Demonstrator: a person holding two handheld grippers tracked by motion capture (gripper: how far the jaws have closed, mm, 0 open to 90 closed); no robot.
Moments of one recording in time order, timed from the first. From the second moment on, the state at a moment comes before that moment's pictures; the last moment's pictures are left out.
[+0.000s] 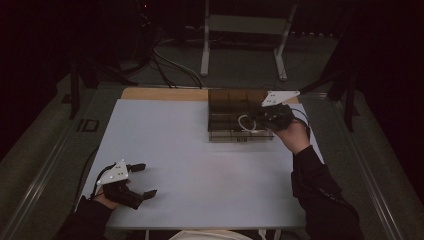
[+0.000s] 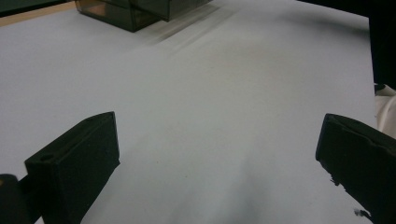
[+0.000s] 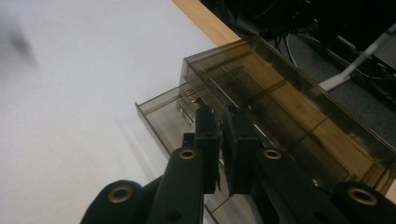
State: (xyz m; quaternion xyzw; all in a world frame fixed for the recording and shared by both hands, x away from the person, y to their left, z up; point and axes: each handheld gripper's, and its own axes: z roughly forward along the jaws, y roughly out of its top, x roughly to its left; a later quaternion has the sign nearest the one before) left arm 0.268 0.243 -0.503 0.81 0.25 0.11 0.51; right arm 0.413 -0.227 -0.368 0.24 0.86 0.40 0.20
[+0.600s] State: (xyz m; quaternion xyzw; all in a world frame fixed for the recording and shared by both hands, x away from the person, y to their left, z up) left arm 0.268 0.244 -0.503 0.81 0.25 0.11 0.51; right arm 0.431 -0.229 -0.394 0.27 0.85 0.41 0.19
